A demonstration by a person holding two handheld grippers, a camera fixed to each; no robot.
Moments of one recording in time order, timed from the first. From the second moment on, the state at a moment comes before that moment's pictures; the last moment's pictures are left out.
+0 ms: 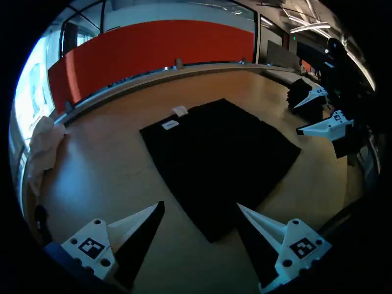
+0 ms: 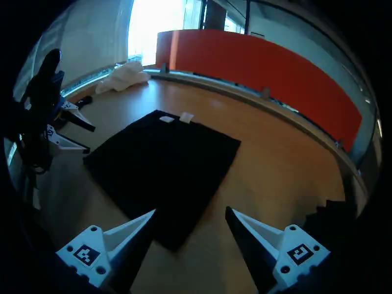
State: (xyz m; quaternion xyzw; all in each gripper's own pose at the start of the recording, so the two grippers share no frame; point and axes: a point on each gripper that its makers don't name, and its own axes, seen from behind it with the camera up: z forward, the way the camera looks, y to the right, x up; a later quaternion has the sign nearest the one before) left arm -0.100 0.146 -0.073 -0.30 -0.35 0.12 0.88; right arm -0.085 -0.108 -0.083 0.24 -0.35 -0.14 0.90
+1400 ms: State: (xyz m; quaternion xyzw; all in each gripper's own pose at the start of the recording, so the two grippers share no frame) left arm -0.139 0.151 -0.108 -0.31 -0.40 0.15 0.85; right arm -0.140 -0.110 -0.126 0.29 -0.42 -0.14 0.85
